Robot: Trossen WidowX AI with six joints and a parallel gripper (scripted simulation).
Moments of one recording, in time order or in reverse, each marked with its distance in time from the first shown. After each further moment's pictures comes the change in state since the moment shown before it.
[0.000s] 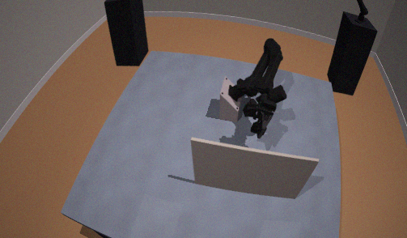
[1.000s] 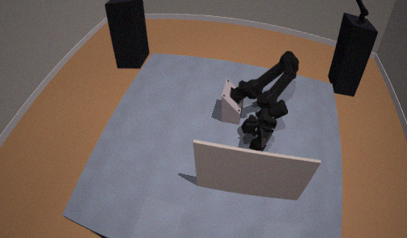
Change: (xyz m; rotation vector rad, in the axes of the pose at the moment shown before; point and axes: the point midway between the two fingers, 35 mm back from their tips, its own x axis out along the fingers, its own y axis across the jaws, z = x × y) arm 0.080 0.001 0.002 0.000 -0.007 0.008
